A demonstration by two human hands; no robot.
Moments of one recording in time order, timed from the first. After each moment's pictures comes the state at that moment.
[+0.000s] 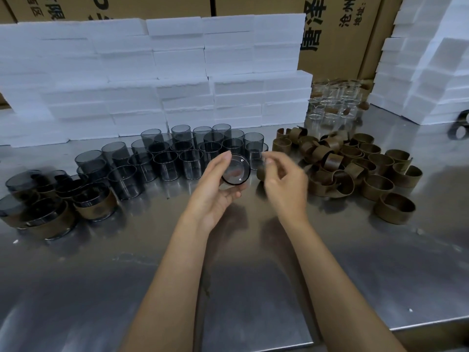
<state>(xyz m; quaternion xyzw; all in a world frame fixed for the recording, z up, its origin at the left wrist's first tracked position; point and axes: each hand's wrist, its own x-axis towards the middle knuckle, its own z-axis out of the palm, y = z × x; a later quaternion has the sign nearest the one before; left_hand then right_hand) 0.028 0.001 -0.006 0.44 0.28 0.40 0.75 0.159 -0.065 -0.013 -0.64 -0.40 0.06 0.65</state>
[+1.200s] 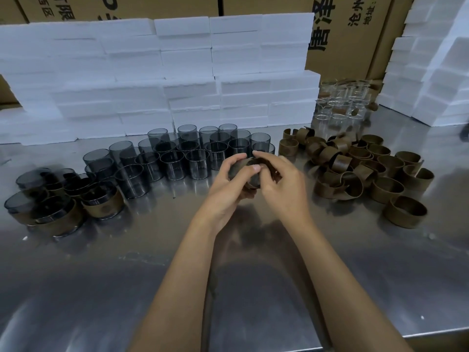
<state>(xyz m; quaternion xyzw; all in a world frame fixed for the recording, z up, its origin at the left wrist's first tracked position) 0.041 -0.005 -0.008 0.53 0.27 0.40 0.69 0.147 -0.073 0.000 -0.64 -0.50 0.06 0.58</state>
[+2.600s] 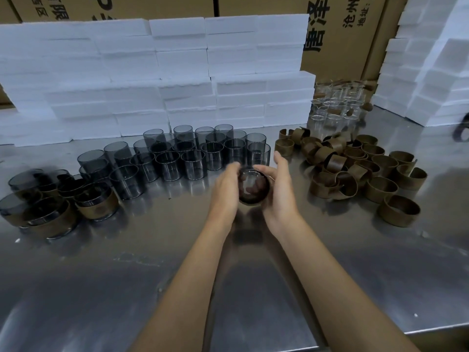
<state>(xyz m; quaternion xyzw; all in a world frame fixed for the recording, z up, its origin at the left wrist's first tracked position) 0.061 -0.010 -0.012 0.52 0.45 0.44 0.58 0.142 -0.055 -0.008 -0.50 -0.18 0.43 0.73</state>
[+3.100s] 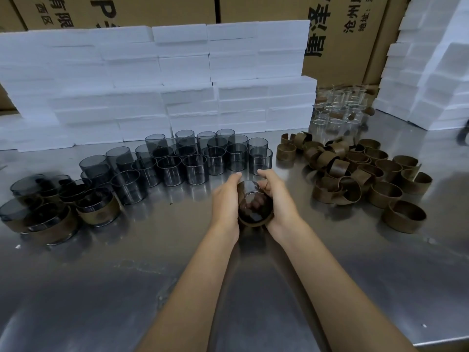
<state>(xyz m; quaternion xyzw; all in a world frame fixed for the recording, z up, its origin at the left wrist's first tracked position) 0.058 -0.019 -0.011 0.41 0.42 0.45 0.67 0.142 -0.058 -0.013 -0.50 -0.20 0.50 0.68</state>
